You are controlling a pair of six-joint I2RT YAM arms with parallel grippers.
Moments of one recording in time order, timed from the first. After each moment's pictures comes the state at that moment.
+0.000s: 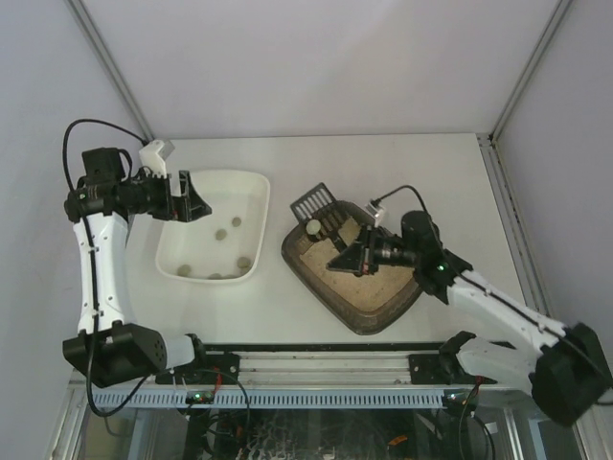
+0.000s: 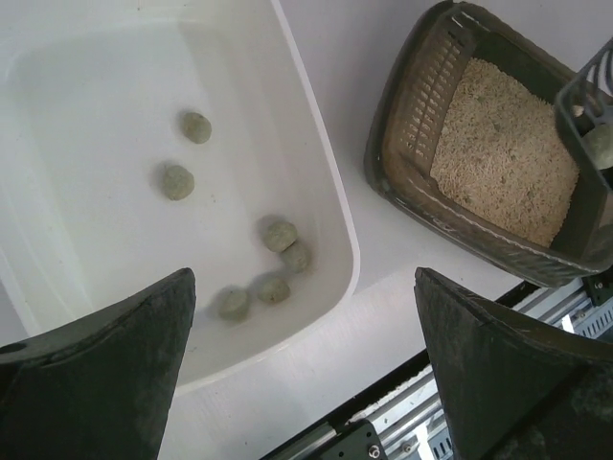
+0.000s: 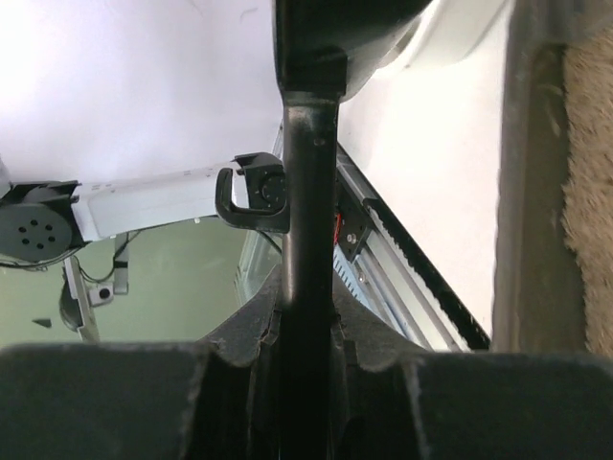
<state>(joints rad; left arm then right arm) 0.26 1.29 1.47 -1.10 0.71 0.26 0.55 0.95 0.56 0.08 -0.73 1.01</state>
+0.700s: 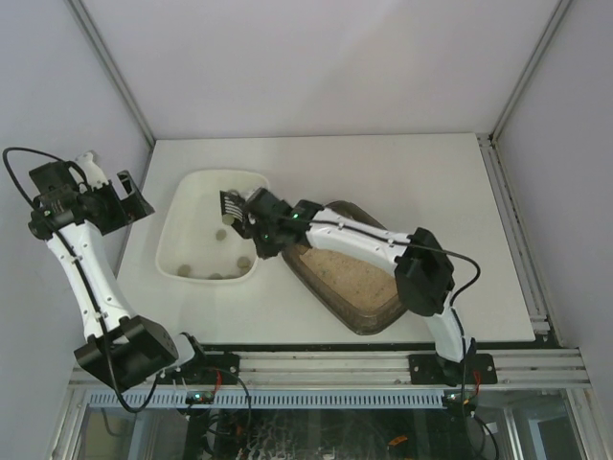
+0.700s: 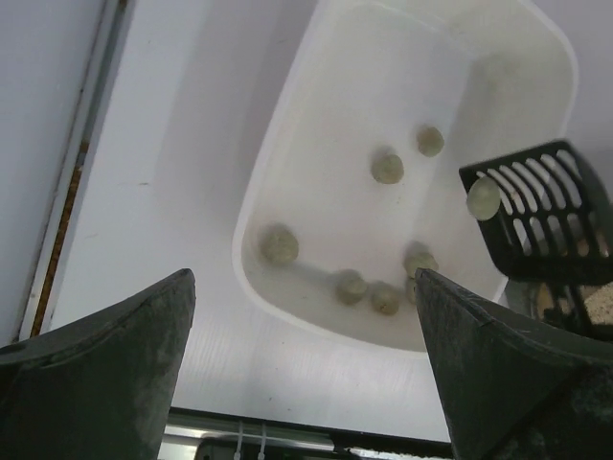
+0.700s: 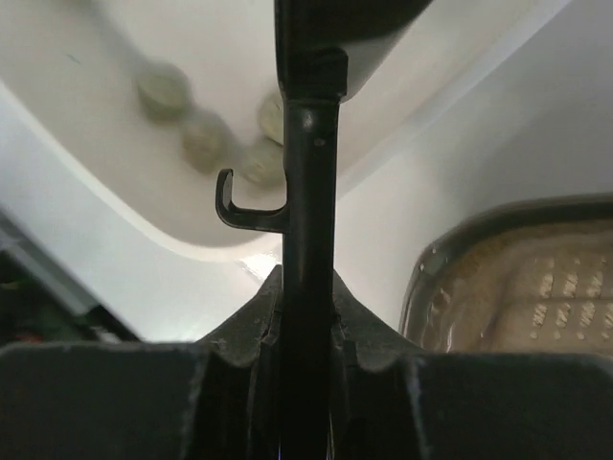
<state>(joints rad) 0.57 1.26 1.46 -1.04 0.37 0.04 0.97 2.04 1.81 -0.64 -0.11 0.40</state>
